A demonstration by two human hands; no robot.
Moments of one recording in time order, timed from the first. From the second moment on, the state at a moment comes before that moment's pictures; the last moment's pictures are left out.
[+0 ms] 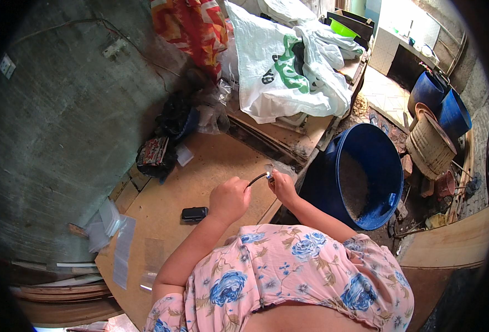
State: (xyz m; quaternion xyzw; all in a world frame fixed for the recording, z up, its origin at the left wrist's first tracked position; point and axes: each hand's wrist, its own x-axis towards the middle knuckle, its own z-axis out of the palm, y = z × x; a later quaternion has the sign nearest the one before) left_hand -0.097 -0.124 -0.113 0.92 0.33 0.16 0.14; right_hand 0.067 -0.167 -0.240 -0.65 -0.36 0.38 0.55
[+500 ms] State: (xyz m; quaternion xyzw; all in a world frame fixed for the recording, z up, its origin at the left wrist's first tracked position) left_hand -0.099 -0.123 -0.115 0.92 0.33 0.16 0.13; right_hand 0.063 -0.166 -0.234 -0.65 -0.38 0.36 0.55
